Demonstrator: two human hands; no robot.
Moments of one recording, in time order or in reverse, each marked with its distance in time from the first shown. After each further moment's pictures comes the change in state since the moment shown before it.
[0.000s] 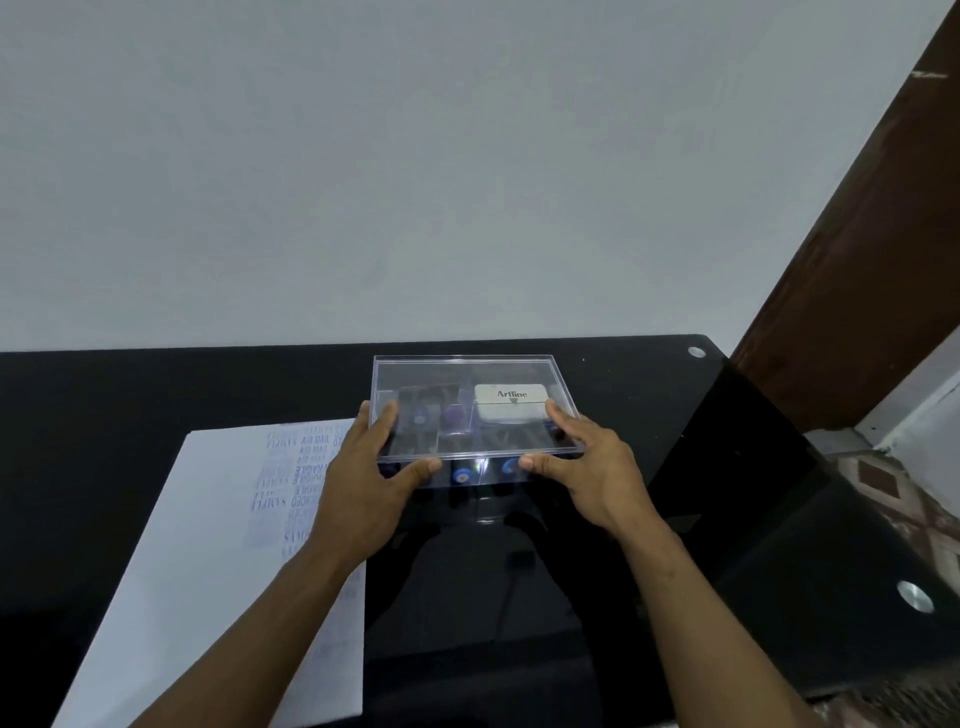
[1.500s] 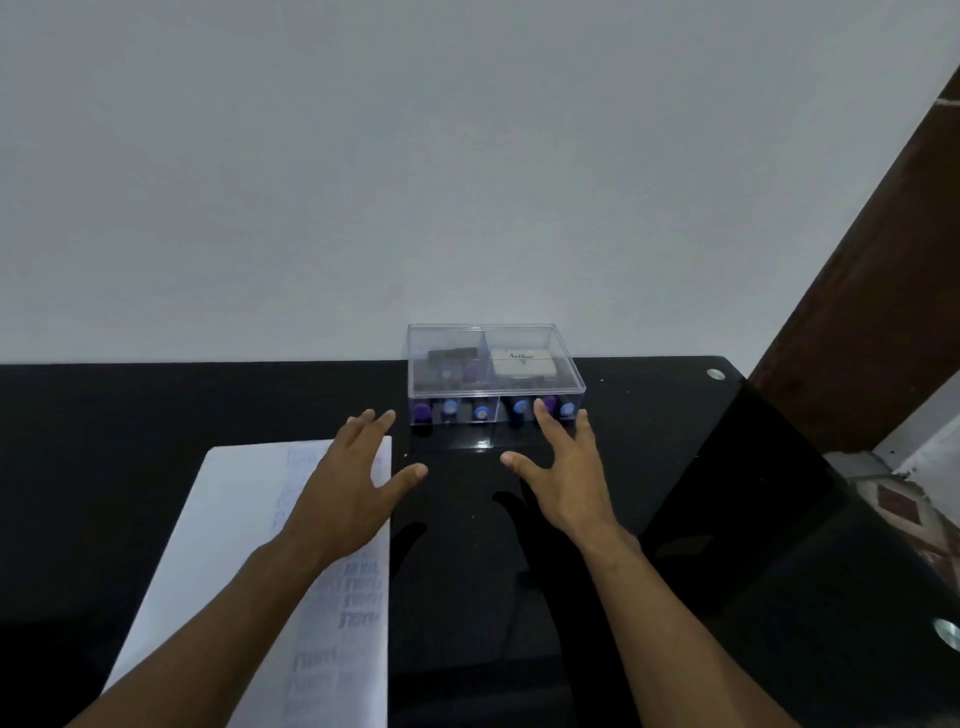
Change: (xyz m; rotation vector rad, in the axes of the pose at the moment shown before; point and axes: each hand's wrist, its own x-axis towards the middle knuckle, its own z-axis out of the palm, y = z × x) left_hand 0.030 -0.025 -0.034 0.357 -0.064 0.053; right_hand 0.028 -0.010 0.052 -0.173 0.057 0.017
